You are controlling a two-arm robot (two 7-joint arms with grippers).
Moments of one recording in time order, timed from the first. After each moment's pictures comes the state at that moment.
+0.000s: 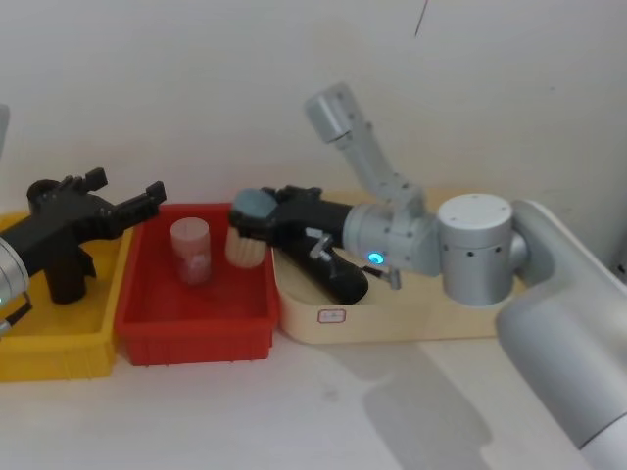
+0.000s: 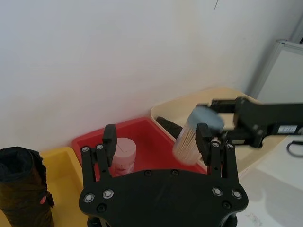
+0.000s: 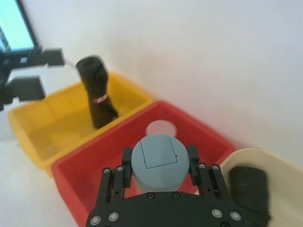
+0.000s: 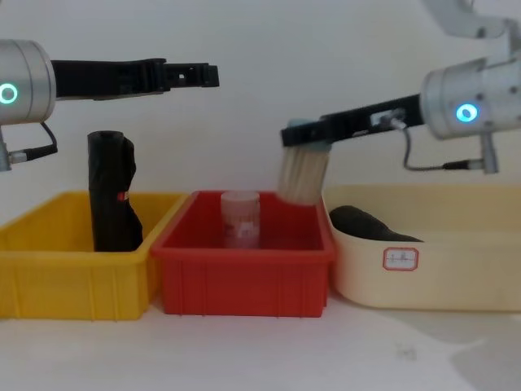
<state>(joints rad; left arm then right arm) -0.52 0.44 0.39 -1.53 -0.69 0.30 -0.33 0.72 0.24 -0.48 -1.24 0.33 0.42 0.48</state>
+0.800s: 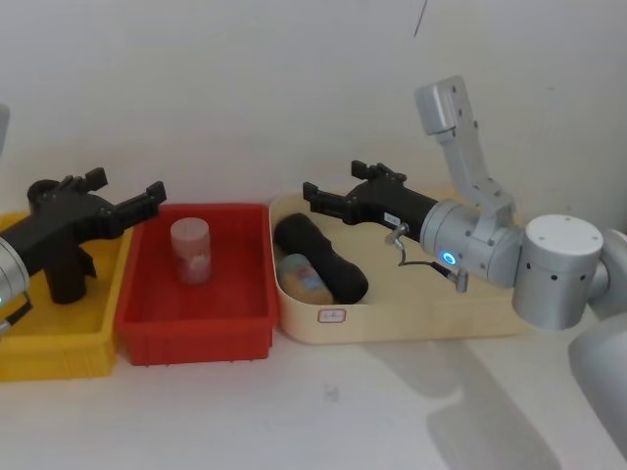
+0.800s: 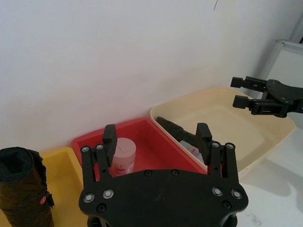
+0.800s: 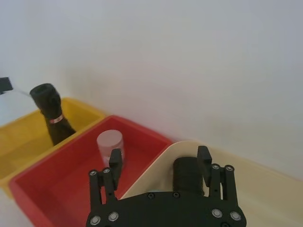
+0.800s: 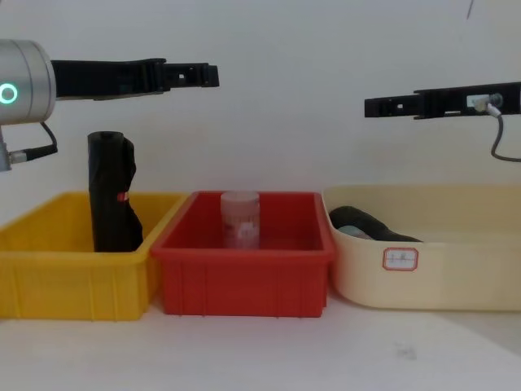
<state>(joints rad) -0.52 0.44 0.39 -1.53 -0.69 0.30 -0.33 0.59 0.33 -0.34 -1.36 0.40 0.34 0.39</state>
